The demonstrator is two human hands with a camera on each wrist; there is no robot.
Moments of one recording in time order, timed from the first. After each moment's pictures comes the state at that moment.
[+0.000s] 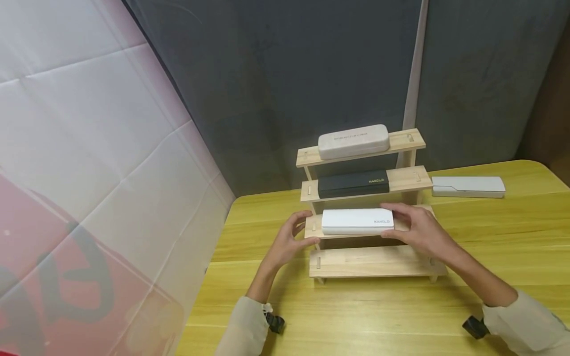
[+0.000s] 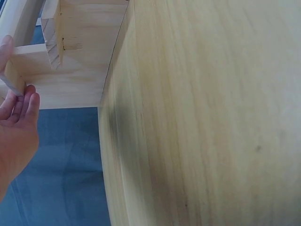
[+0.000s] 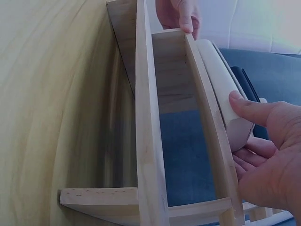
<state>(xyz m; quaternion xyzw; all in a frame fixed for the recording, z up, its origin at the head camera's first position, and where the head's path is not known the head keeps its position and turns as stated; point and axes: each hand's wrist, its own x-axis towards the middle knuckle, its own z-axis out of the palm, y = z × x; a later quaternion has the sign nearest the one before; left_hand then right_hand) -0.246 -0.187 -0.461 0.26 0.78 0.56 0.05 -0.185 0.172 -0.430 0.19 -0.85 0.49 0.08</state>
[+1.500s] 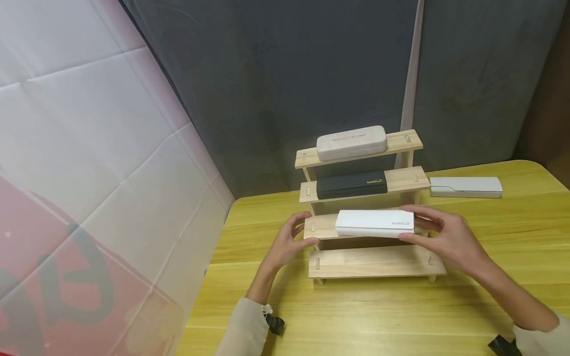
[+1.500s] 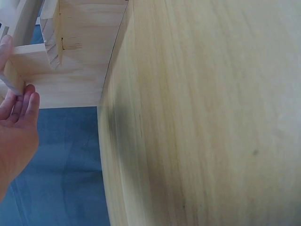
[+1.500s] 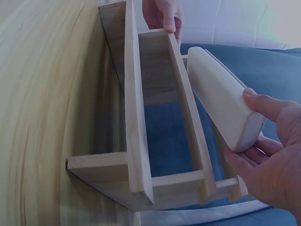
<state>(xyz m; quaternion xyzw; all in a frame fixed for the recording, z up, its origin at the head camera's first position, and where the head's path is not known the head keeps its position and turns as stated) -0.246 -0.186 -0.462 0.26 0.78 0.57 0.05 -0.145 0.200 -0.420 0.13 -0.82 0.55 0.11</state>
